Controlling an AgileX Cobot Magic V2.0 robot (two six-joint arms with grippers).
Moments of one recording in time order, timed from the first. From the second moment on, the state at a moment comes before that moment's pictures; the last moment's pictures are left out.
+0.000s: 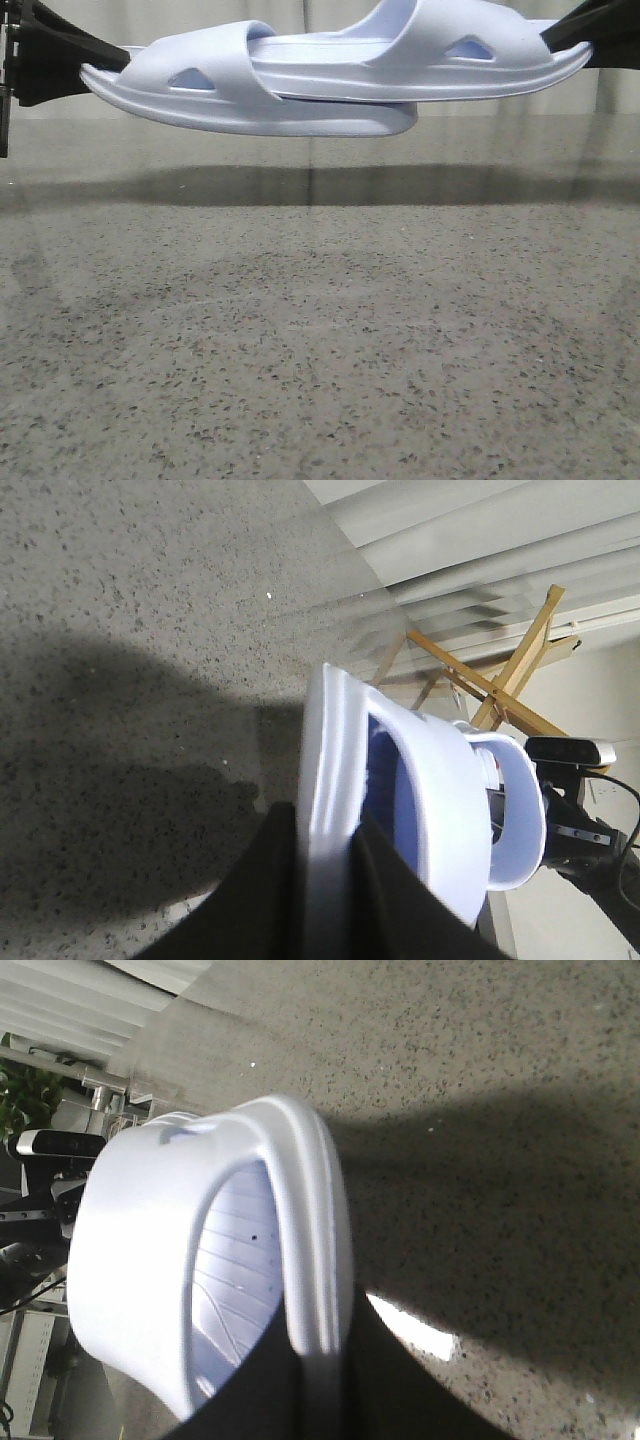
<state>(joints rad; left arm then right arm) 0.08 1.72 -1.01 -1.62 1.16 0.94 -0.28 1.65 -1.10 1.35 1.18 -0.93</state>
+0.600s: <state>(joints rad) 0.04 1.72 -1.01 -1.65 1.02 0.94 -0.02 1.86 -1.32 1.35 1.05 -0.93</state>
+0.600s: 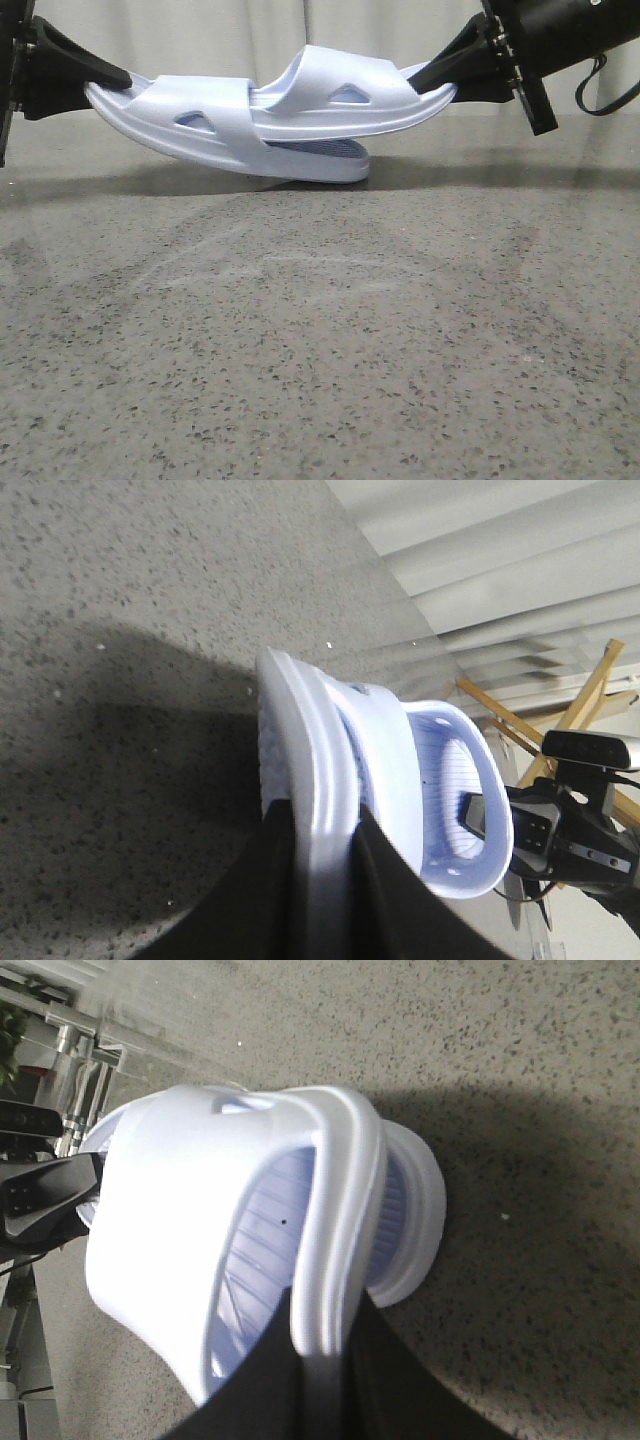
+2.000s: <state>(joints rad) 0.05 1.76 -1.01 -1.59 0.97 1.13 -0.27 1.86 -1.34 1.27 1.19 -0.85</state>
